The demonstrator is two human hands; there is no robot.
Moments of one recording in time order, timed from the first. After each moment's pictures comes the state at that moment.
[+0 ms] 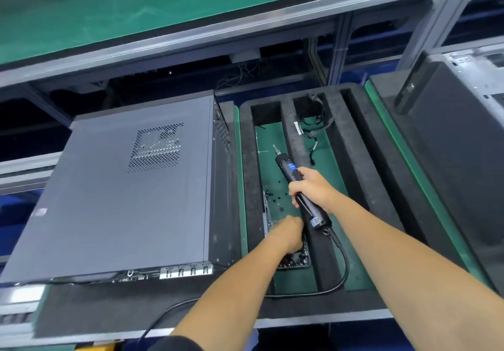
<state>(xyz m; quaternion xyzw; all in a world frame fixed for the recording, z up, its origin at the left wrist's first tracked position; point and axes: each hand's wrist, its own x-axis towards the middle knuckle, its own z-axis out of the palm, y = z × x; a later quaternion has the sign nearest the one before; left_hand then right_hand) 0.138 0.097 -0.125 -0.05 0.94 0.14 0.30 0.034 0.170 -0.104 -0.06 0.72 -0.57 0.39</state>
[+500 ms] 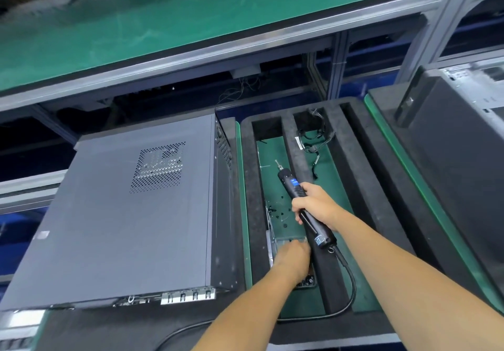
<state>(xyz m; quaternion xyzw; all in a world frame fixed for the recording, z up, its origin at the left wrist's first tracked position) 0.150 0.105 -0.140 -0.02 0.95 0.07 0.29 0.035 0.171 -0.103 -0.06 0.72 -0.58 0.39</state>
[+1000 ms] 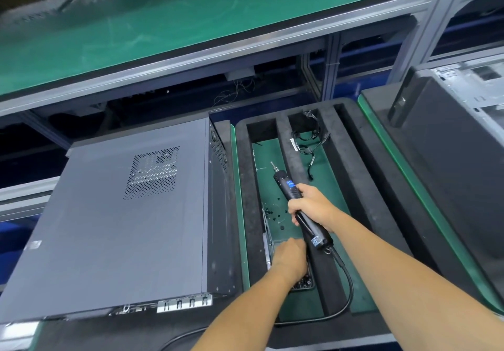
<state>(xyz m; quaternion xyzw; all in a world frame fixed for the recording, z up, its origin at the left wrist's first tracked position) 0.145 0.105 -0.135 -0.07 0.96 0.11 0.26 0.034 0.172 -0.100 -0.06 0.71 -0.58 0.39</state>
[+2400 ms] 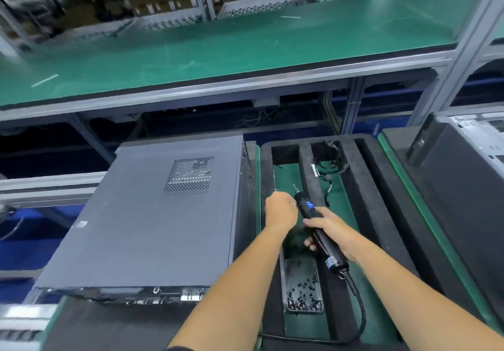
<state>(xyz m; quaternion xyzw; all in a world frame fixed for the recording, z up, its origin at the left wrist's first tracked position) 0.087 0.042 -0.044 -0.31 0.87 0.39 -0.02 0.056 0.174 -0.072 0.00 0.64 -0.64 0.43</state>
